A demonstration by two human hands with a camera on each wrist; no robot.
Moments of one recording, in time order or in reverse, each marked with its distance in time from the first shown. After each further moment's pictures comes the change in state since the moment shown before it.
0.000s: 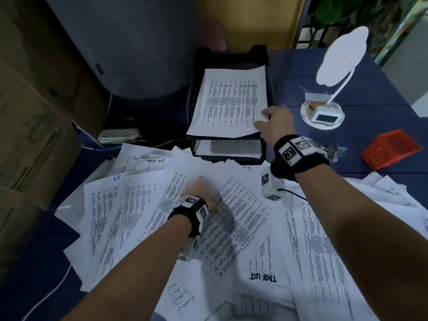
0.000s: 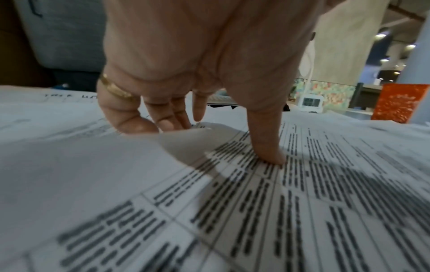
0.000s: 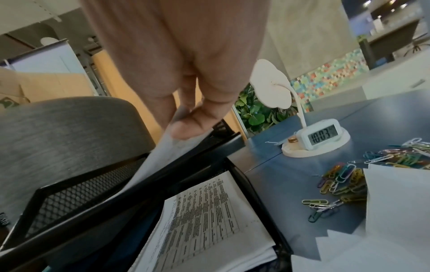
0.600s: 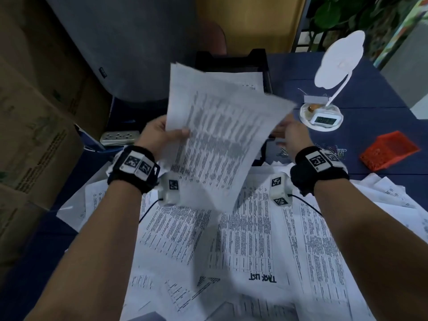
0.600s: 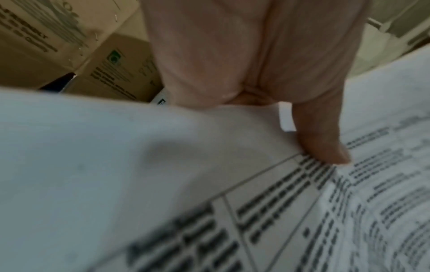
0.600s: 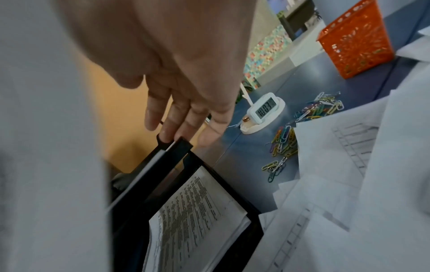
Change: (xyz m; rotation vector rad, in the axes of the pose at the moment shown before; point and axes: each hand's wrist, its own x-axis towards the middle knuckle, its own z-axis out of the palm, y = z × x) left_hand -0.043 -0.012 -0.158 -1.074 0.243 0.407; right_hand -0.015 0.029 -0.023 0.645 -0.058 0.270
